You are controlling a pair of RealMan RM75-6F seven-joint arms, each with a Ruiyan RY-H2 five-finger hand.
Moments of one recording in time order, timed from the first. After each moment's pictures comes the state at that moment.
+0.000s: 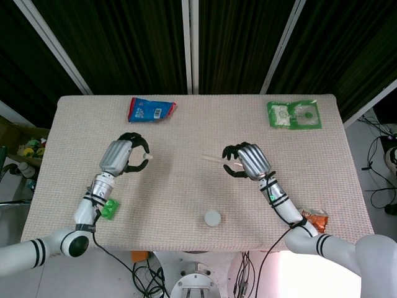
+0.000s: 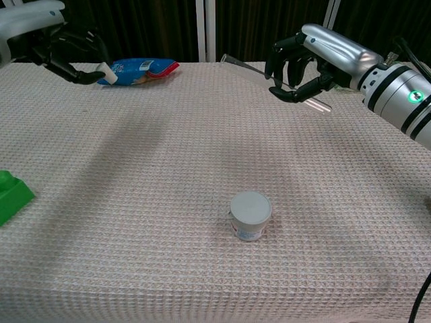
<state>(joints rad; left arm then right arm) -0.64 -1.42 -0.27 -1.61 1.16 1.05 -0.02 0.74 -1.71 0.17 -1.10 -1.50 1.16 0.28</state>
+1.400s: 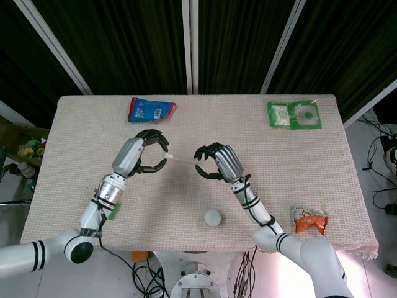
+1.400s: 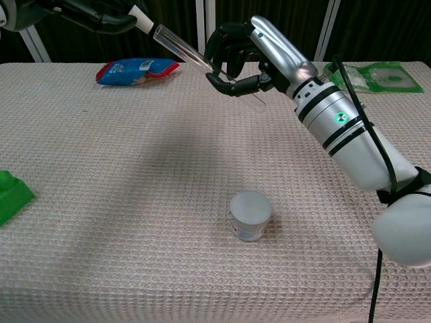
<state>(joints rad) -0.67 -1.40 -0.32 -1.77 1.21 1.10 -0.18 0.85 -2.11 0.21 -0.61 -1.57 1.37 0.64</state>
